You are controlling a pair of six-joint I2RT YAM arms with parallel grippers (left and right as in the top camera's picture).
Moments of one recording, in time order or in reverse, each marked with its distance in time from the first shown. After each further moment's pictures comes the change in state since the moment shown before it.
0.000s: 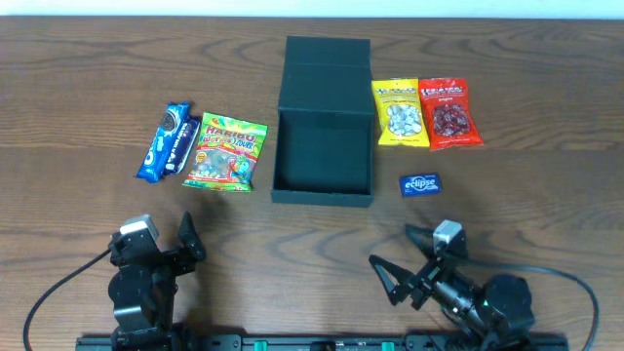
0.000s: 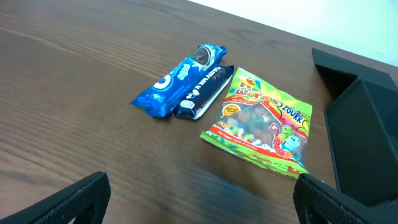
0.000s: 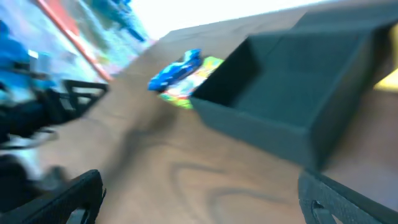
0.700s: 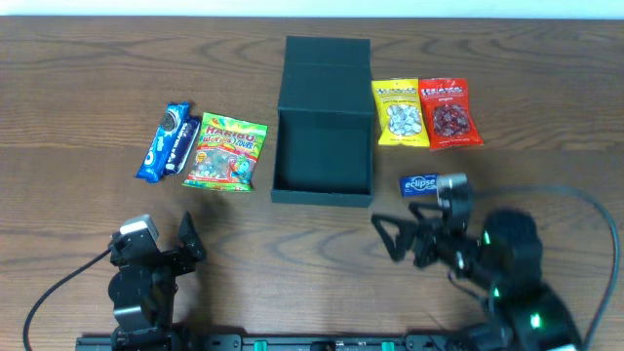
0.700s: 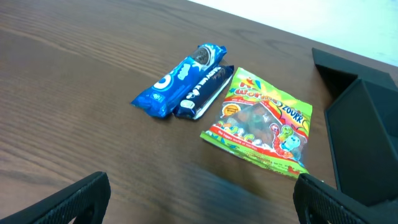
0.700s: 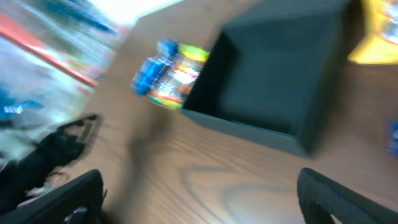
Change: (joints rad) left arm 0.000 0.000 0.000 -0.001 0.000 0.000; right arm -0.002 0.640 0.467 -0.166 0.134 0.022
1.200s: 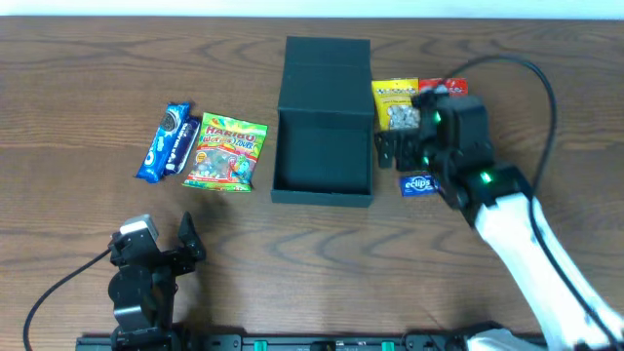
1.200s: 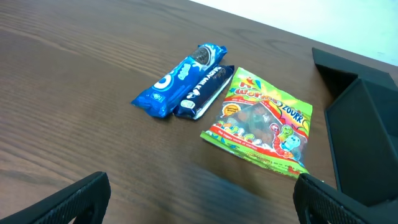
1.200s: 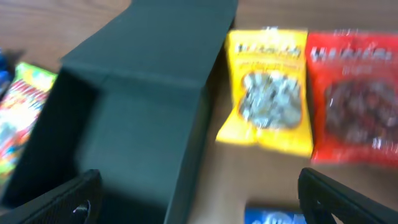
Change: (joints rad) left arm 0.000 0.001 0.000 0.000 0.000 0.000; right arm -0.016 0.736 0.395 0.139 0.379 -0.237
